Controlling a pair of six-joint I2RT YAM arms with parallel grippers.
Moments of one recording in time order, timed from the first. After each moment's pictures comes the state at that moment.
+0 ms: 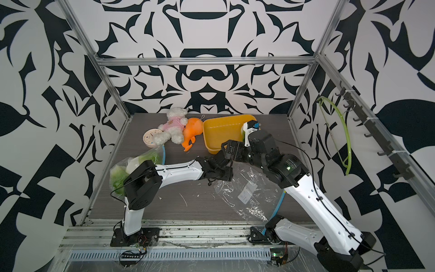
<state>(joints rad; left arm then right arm) -1.02 2.01 1.40 -0.39 -0.01 -0.73 0.64 1.03 1.33 -0.85 0.02 0.67</state>
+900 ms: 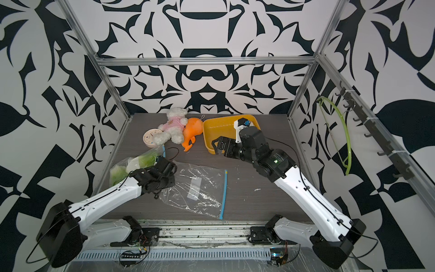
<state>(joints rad) -0.65 1.13 0.69 -0.71 -0.24 -0.80 0.68 1.13 1.31 -0.71 -0.07 0.75</state>
